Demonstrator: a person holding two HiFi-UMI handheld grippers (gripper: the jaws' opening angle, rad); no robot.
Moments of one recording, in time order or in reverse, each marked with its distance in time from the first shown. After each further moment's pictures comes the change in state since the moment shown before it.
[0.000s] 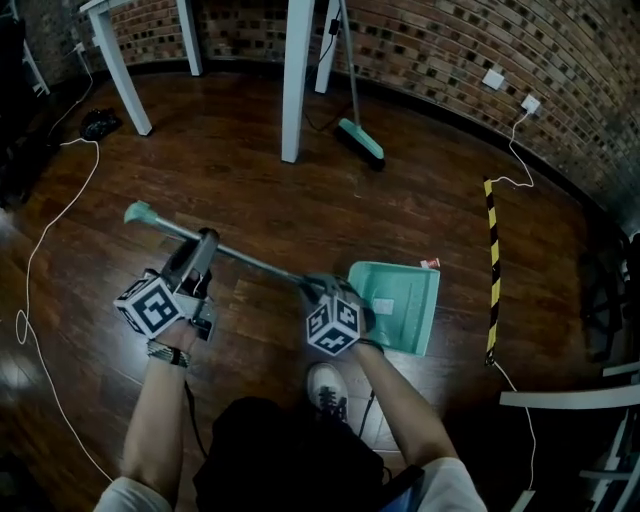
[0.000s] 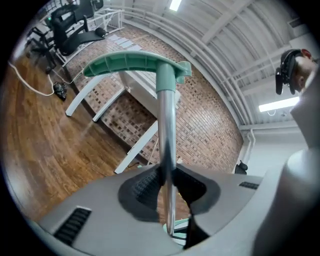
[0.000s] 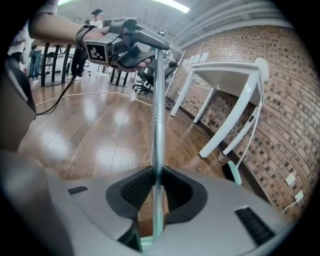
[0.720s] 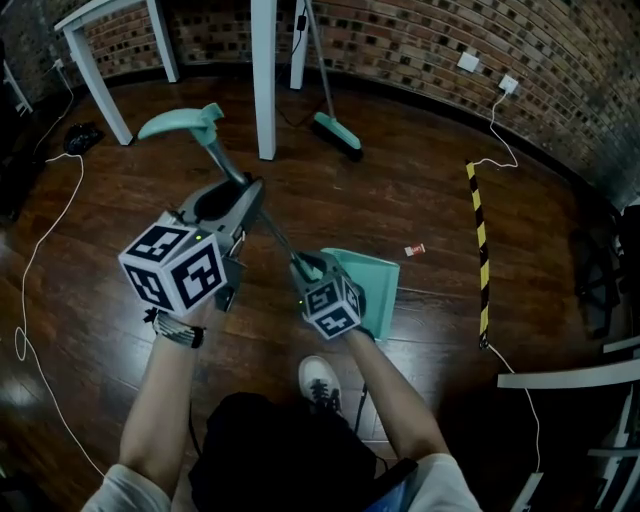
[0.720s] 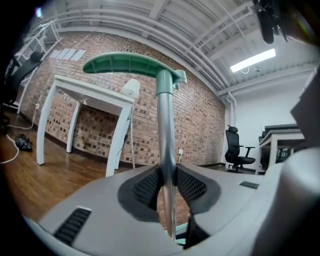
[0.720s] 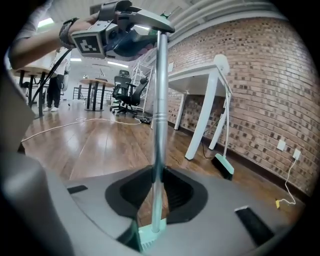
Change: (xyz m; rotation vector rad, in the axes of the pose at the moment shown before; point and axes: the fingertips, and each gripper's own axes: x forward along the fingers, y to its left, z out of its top) left arm 0.093 -0.155 0.021 0.430 0.145 -0.101; right arm -0.041 -0.059 0.014 0.309 -0.168 -0.127
